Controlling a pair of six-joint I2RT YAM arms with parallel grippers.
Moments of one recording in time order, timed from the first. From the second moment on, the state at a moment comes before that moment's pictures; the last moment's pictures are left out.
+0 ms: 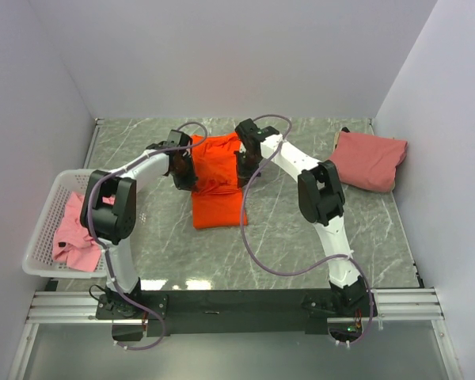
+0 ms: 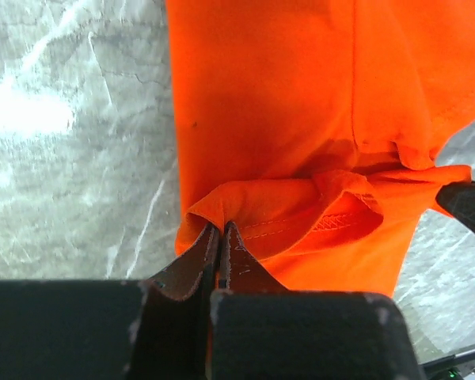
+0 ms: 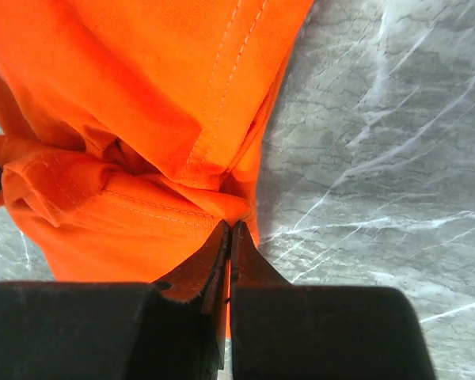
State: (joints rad) left arm -0.30 1.90 1.36 -0.60 0.14 -0.56; right arm 0.53 2.33 2.03 -0.96 -0.20 0.46
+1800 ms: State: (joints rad) left arm -0.93 1.41 0.65 -0.07 0.01 -0.72; right arm 0.63 1.92 1.65 -0.83 -0.28 0.49
